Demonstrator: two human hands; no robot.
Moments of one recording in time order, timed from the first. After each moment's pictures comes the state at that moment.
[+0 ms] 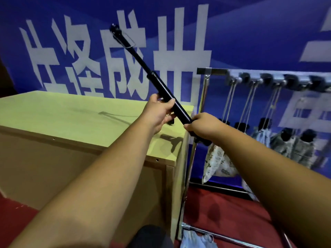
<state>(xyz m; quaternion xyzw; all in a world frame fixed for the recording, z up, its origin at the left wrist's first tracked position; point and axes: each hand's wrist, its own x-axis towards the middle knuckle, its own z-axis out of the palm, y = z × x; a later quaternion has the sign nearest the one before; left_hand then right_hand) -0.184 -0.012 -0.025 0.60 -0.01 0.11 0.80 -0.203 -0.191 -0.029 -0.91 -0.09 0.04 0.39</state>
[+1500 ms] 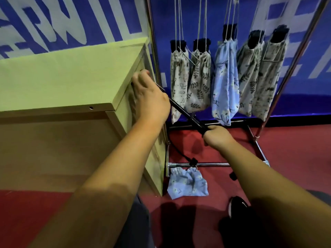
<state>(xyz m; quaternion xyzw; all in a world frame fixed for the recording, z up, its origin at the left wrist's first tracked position) -0.211 -0.163 -0.206 0.91 0.00 0.31 0.27 -0.242 -0.359 -0.320 -0.87 0.17 0.08 0.45</state>
